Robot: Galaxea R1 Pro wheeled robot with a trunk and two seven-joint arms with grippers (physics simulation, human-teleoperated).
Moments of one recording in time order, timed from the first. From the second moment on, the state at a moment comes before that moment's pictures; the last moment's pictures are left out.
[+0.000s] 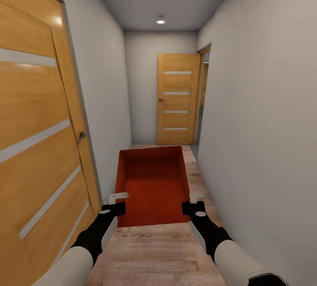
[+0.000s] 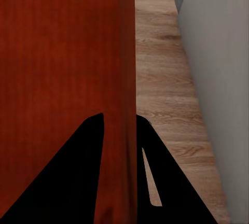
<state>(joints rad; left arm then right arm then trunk) -0.64 -0.09 -0.02 -0.58 0.10 0.22 0.22 -0.71 0.14 0.13 -0.39 0.01 0.05 -0.21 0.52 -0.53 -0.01</state>
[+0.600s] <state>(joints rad) -0.64 -0.09 -0.02 -0.58 0.10 0.22 0.22 -0.71 0.14 0.12 -0.39 0.01 0.05 -0.21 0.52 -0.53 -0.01</state>
